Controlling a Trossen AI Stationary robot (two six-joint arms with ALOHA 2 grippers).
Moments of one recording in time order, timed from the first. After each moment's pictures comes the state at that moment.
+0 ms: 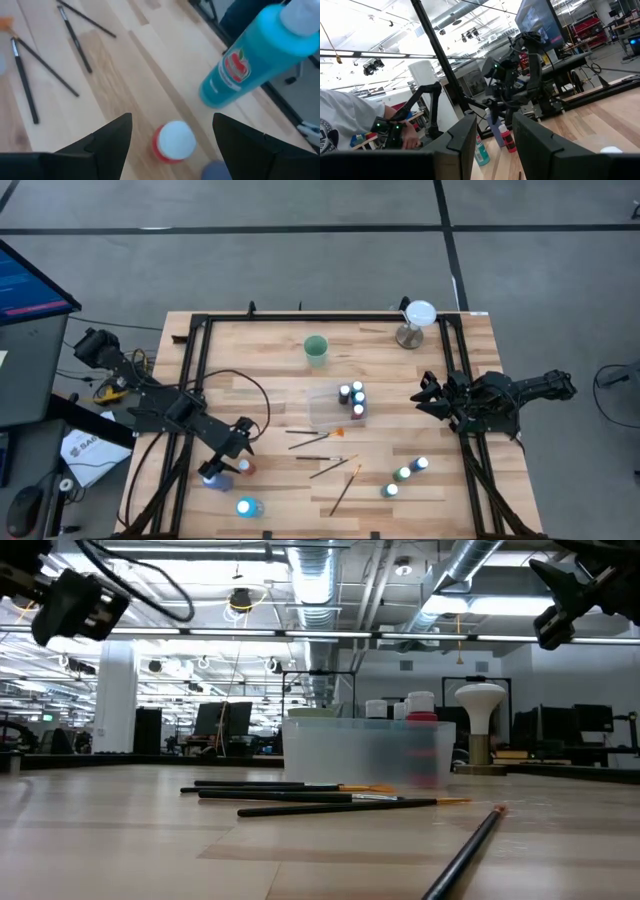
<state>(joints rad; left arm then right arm) -0.57 0.99 0.54 -0.34 0.06 -0.09 0.23 0.01 0.00 0.27 0.05 0.45</state>
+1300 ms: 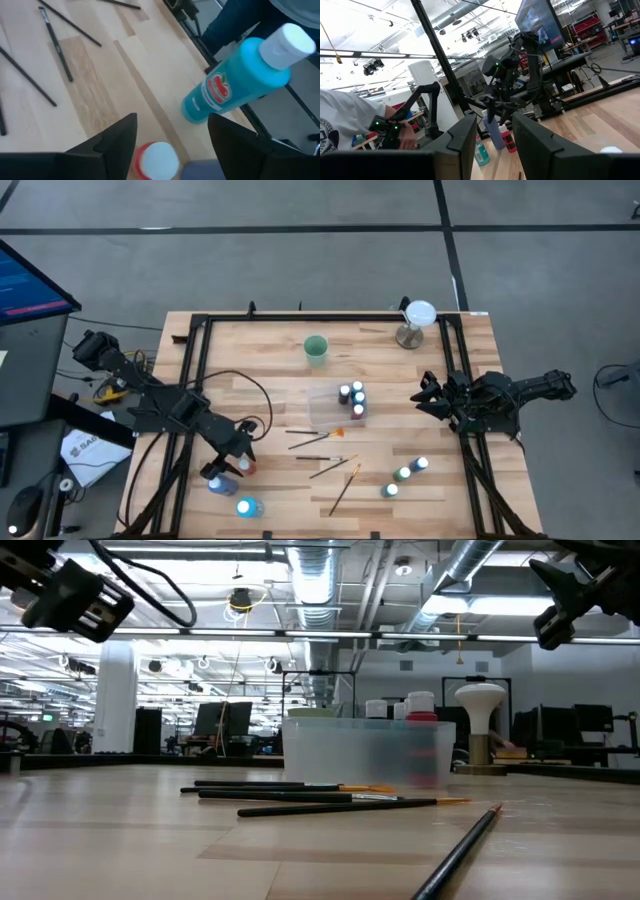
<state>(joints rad) -0.51 1.02 0.56 -0.28 0.18 -0.15 0.23 0.01 0.00 0.27 0.05 0.45</state>
